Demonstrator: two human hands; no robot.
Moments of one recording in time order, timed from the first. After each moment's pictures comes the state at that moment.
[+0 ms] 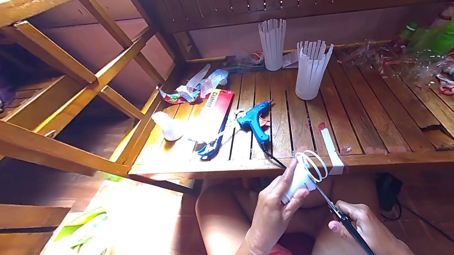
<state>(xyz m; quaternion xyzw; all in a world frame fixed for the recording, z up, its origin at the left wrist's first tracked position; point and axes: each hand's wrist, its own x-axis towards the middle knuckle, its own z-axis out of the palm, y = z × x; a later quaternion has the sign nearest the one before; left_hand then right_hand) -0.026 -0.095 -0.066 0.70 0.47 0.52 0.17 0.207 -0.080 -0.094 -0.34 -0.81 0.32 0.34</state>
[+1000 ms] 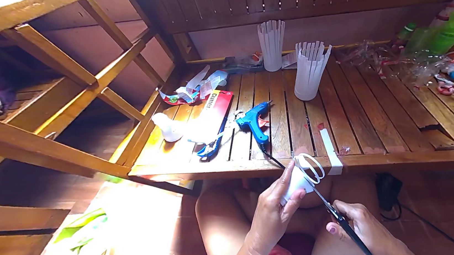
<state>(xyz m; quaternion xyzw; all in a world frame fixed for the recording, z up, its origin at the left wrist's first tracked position) -0.027 -0.099 -0.069 0.69 0.47 0.51 0.19 0.206 -0.081 -0.089 -0.37 -0.81 0.34 0.30</state>
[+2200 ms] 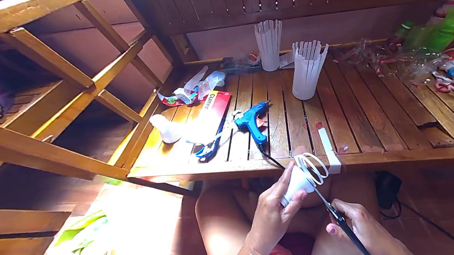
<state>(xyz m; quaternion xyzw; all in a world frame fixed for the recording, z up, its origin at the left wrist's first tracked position) -0.023 -0.100 -0.068 0.68 0.49 0.50 0.22 0.209 -0.082 -0.096 -0.37 -0.81 0.34 0.30</state>
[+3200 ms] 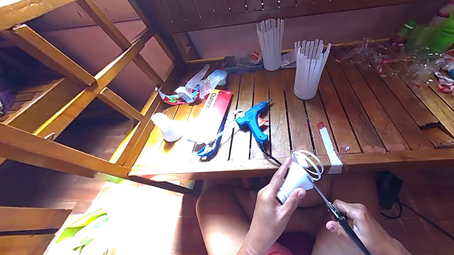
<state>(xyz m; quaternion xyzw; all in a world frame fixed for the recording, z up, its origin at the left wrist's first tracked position) -0.024 -0.100 -0.061 0.62 0.45 0.56 0.33 0.204 -0.082 -0.104 -0.34 -0.80 0.33 0.36</state>
